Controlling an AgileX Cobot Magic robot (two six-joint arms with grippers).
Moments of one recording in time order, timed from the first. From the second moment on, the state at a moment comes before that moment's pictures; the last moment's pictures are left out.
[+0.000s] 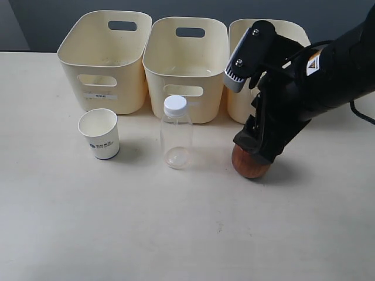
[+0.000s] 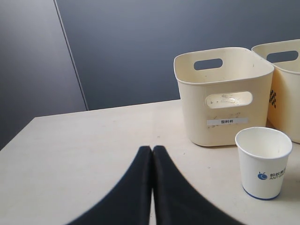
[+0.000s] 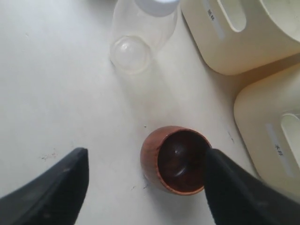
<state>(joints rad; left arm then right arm) 0.01 0.00 0.00 0.00 0.14 0.12 0.54 1.37 -0.97 0.19 0.71 -0.71</state>
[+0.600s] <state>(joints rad) 0.01 0.00 0.00 0.00 0.14 0.12 0.54 1.37 -0.97 0.19 0.69 -0.73</state>
